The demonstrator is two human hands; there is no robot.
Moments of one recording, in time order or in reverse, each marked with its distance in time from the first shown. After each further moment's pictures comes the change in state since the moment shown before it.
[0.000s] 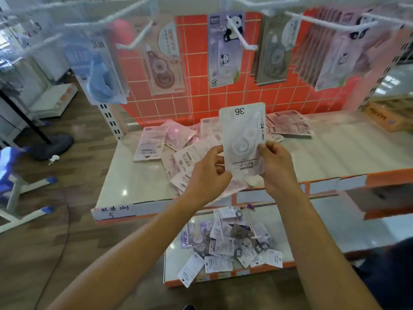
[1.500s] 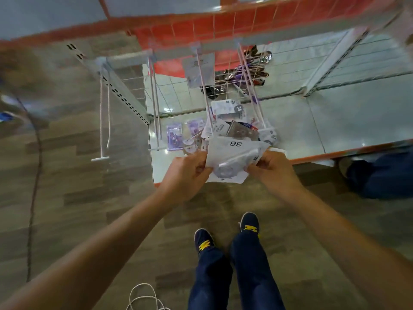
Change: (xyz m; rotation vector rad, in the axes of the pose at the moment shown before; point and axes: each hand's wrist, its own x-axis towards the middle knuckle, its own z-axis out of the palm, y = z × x) left_hand -0.112 -0.295 0.138 0.357 -0.301 -0.170; right_hand -0.056 0.322 -0.112 -0.704 -0.354 0.302
